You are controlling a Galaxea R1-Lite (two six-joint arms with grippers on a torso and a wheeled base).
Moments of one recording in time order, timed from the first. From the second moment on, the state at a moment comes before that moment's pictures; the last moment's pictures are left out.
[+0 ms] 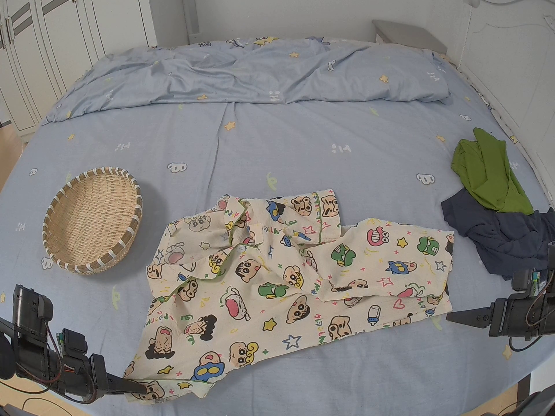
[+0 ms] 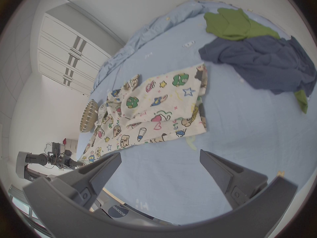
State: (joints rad) left arm 0.03 1.28 -0.26 0.08 -0.68 -0.44; right arm 0.10 1.24 -0.33 -0.18 0.41 0.32
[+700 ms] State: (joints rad) left arm 0.07 1.30 -0.24 0.08 -0.69 -0.43; right arm -0.07 1.69 -0.27 -0.51 0.69 0.29
